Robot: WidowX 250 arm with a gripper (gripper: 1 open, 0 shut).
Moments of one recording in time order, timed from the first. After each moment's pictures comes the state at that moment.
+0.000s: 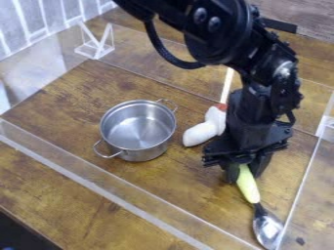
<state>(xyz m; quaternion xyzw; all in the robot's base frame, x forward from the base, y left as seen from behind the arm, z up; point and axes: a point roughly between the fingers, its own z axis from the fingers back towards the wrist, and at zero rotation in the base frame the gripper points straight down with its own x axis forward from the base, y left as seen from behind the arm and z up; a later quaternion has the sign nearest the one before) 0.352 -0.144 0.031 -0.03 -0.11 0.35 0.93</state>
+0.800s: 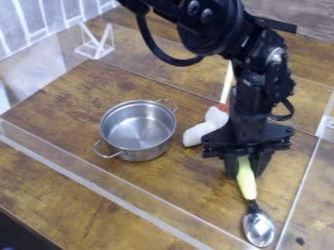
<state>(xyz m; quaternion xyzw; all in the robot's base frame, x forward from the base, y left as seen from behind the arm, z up) 0.358 -0.145 0.031 -0.05 -0.09 0.27 0.96</state>
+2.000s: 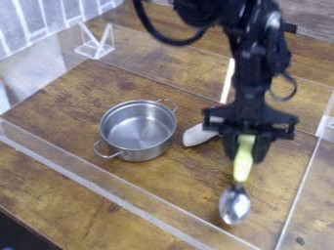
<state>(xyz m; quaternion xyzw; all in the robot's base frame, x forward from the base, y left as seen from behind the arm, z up) 0.365 -0.136 0.056 -0.05 -0.05 0.10 0.99</state>
